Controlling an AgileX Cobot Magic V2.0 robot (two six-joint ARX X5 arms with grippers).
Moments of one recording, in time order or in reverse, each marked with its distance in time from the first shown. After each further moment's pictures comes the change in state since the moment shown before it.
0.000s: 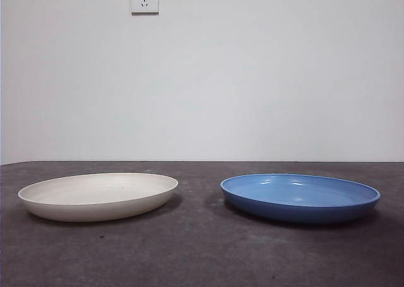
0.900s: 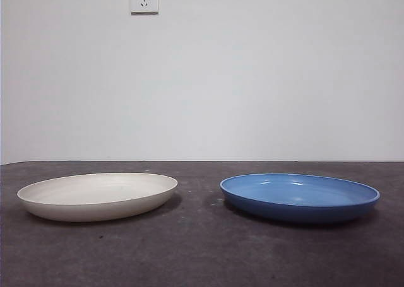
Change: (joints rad) left arm 0.000 0.070 0.293 -0.114 0.000 -0.224; right arm 0.000 0.064 0.325 -0.016 -0.076 0.197
